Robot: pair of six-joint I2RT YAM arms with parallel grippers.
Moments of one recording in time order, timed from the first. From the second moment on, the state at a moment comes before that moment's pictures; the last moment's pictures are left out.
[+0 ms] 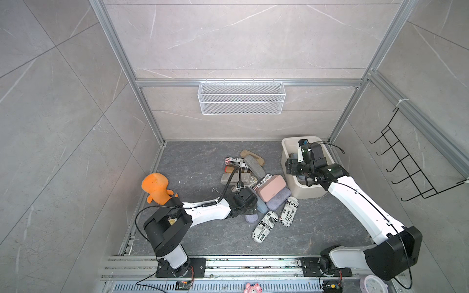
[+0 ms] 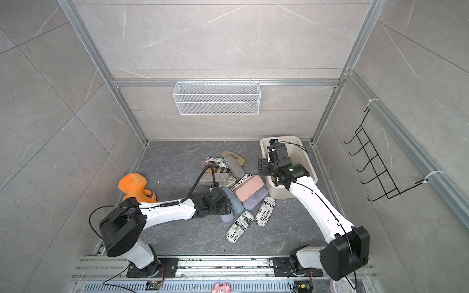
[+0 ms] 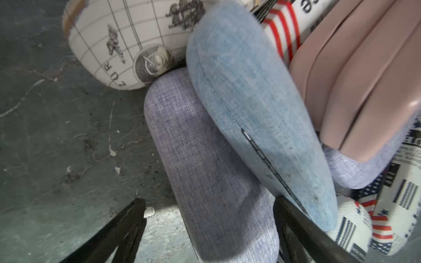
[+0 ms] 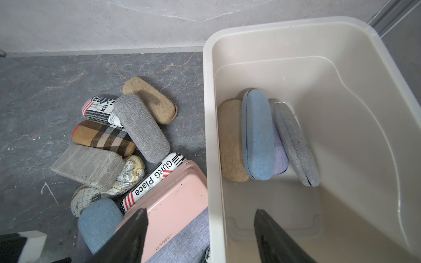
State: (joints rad) left arm -0.95 1.66 0.95 -0.38 -0.18 -0.88; right arm 0.36 1.33 1.25 -0.65 0.15 0.25
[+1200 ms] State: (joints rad) left arm -0.96 1.45 0.76 -0.57 -0.30 -0.93; right arm 0.38 1.26 1.19 -0.59 0.03 0.28
